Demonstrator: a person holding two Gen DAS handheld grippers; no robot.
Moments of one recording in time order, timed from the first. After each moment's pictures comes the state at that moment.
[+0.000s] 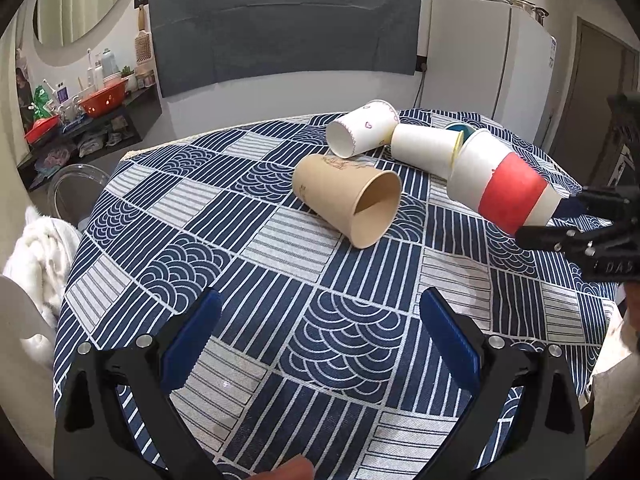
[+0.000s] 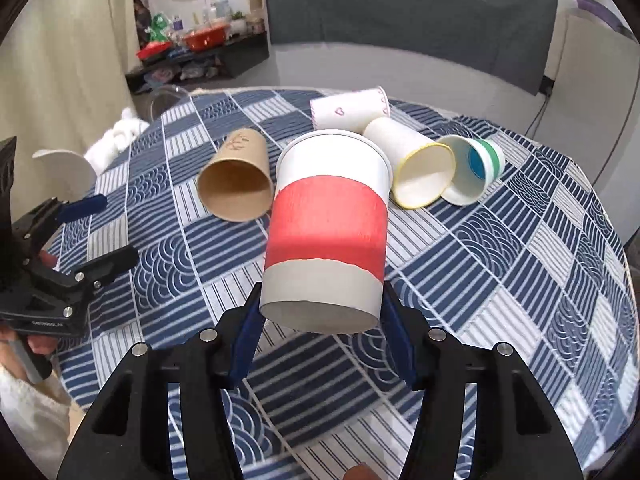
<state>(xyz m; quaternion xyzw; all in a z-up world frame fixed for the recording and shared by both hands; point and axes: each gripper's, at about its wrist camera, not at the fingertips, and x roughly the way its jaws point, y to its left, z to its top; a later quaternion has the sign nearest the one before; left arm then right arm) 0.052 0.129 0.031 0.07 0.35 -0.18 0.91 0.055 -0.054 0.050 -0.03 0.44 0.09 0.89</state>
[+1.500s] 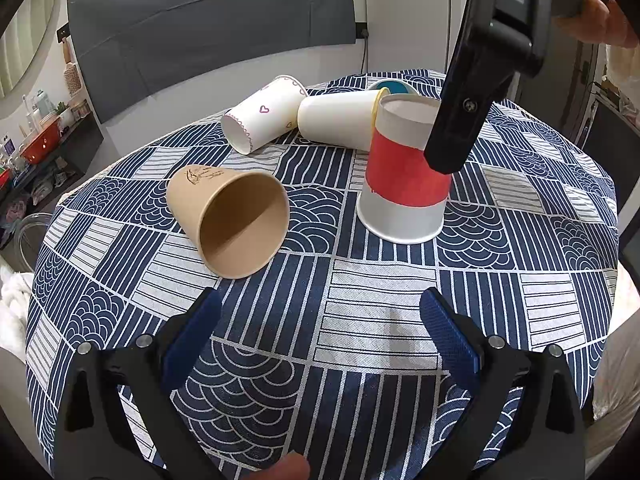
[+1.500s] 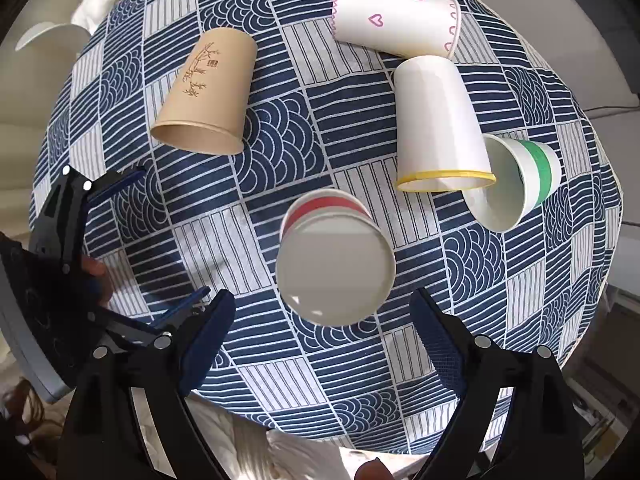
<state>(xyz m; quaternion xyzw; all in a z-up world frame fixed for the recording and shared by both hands) 0.065 0.039 0.009 0.14 0.37 -0.25 0.88 0.184 -0.036 0.064 -0.17 0.72 0.14 0.65</state>
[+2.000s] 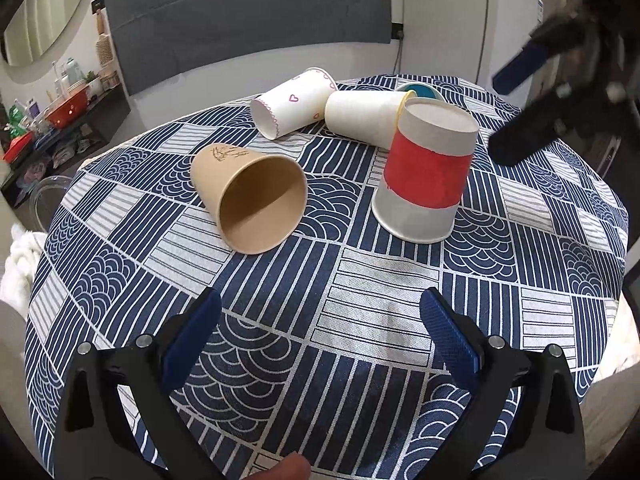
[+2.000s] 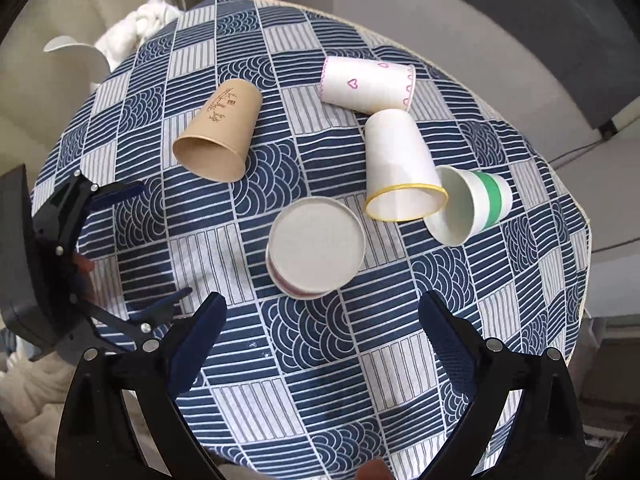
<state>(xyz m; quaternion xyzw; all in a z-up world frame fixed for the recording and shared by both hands) 0.057 0.042 0.012 0.10 0.39 -0.19 0.89 0.128 -0.059 0.089 -0.19 0.58 0.15 0.78</state>
